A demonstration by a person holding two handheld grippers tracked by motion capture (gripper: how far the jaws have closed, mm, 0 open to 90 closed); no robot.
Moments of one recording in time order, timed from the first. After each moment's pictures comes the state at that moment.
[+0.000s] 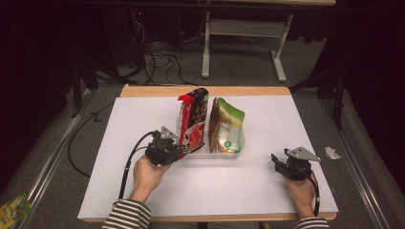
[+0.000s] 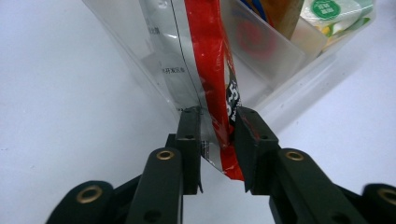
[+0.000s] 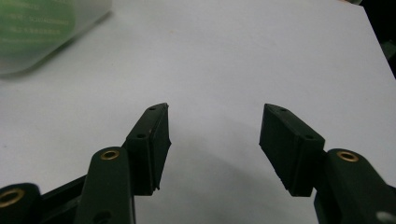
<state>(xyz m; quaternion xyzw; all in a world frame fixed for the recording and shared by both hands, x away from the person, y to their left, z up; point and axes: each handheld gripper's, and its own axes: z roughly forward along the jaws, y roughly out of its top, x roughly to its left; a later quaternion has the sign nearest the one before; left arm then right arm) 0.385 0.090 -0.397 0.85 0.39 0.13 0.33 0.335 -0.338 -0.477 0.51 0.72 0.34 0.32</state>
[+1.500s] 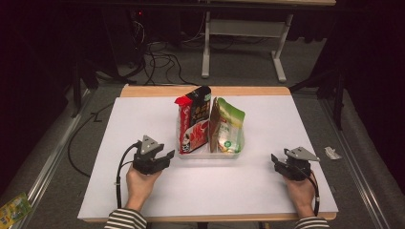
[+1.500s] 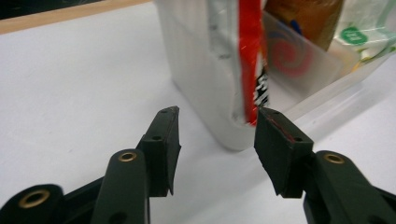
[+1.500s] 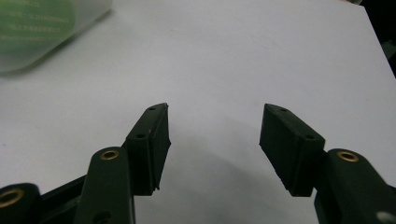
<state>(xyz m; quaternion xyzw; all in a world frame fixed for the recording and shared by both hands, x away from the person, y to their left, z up) 0.364 0.139 -0.429 0.78 0.42 0.20 0.42 0.335 -0.337 -0.478 0.52 0.72 0.33 0.32</state>
